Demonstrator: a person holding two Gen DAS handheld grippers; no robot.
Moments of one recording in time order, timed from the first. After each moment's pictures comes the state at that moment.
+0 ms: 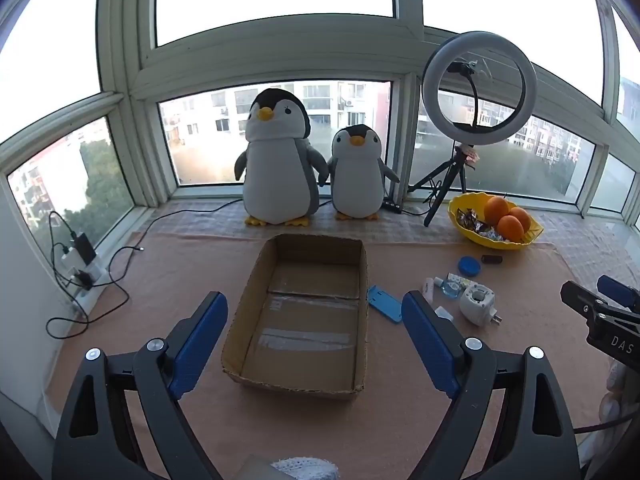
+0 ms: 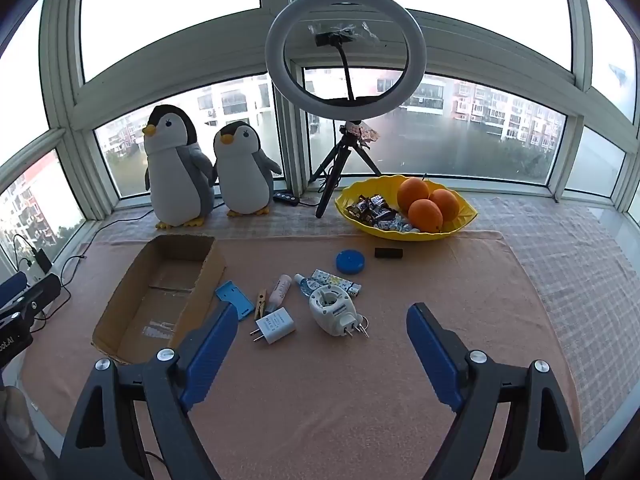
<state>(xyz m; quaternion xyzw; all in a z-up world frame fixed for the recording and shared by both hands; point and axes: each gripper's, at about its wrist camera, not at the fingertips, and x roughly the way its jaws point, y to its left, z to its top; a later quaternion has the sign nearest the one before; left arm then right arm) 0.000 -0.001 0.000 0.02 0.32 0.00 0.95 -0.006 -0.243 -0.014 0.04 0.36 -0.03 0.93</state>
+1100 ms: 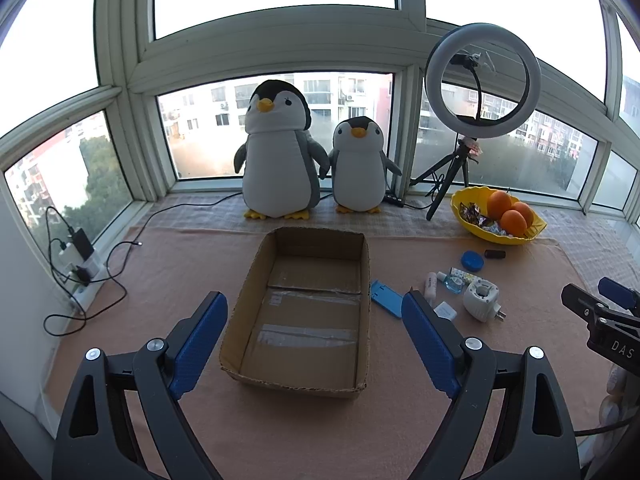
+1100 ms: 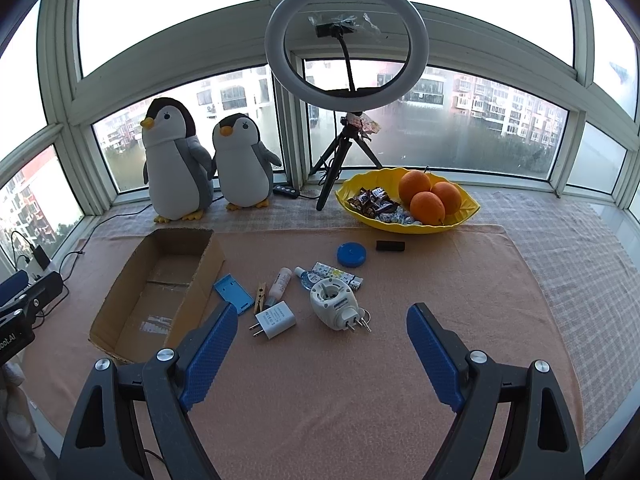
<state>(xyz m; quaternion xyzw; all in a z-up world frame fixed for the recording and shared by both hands) 0.006 0.003 -0.006 0.01 0.33 0.00 0.94 -0.005 -0.242 -0.024 0.03 0.36 -0.03 0.93</state>
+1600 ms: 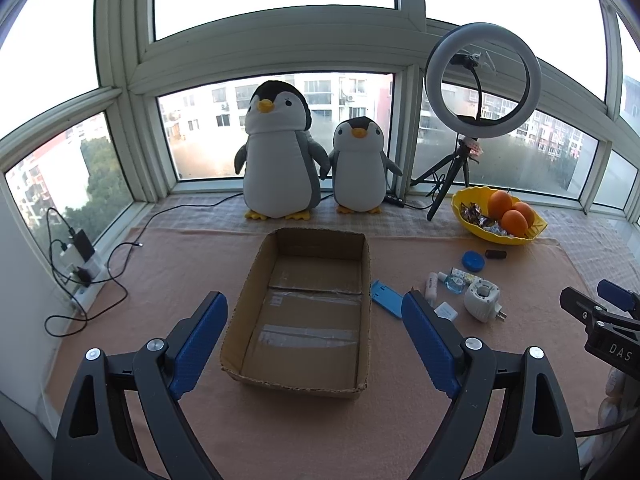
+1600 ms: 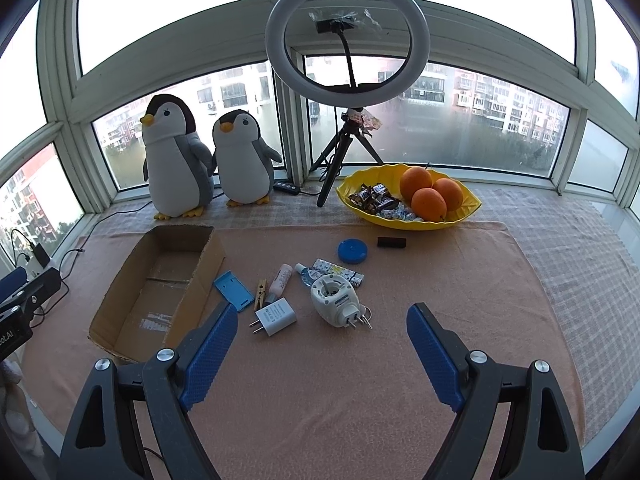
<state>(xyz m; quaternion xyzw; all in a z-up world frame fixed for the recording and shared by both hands) 0.005 0.004 -0.008 0.01 0.33 0.00 0.94 -0.004 -0.242 -0.025 0.03 0.36 -0.03 0.93</state>
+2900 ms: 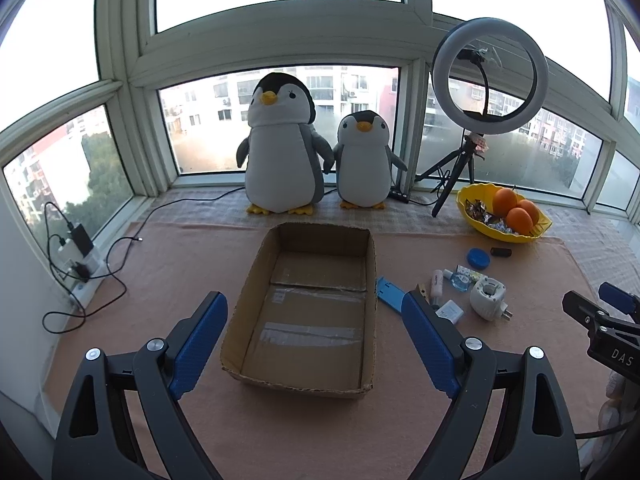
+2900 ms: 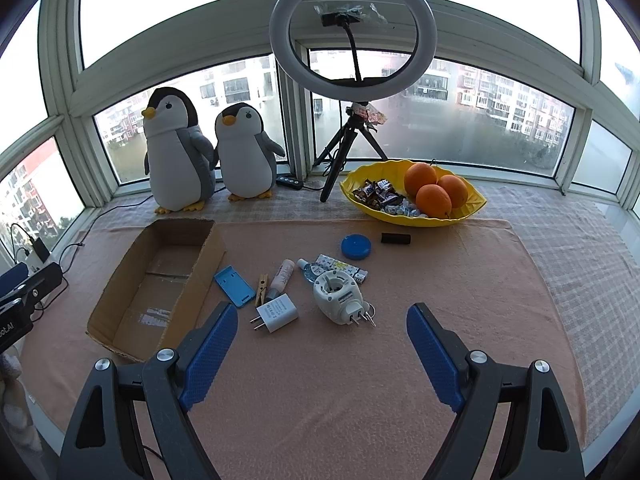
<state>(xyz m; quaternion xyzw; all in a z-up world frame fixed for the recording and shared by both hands) 0.011 0.007 -0.014 0.01 0.34 0.01 0.94 0.002 -0.240 -0.030 0.03 0.37 -0.02 0.93</state>
